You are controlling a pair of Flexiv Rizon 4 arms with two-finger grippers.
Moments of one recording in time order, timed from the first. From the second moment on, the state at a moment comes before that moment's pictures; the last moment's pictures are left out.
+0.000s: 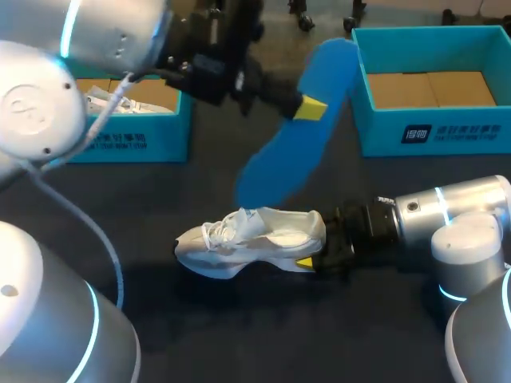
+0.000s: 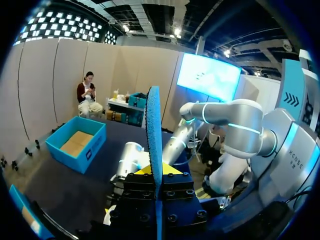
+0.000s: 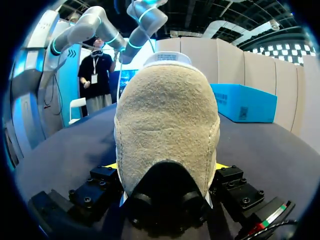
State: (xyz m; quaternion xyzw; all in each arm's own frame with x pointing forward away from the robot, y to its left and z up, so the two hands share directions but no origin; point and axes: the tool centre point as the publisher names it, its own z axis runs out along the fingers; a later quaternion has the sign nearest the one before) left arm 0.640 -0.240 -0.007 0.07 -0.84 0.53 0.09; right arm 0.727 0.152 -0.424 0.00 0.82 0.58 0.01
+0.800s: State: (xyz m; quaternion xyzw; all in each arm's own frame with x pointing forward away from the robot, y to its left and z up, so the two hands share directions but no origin) left arm 0.609 -0.188 0.033 0.08 -0.79 0.60 0.12; right arm 0.727 0.152 -0.424 0.00 0.82 0.58 0.01
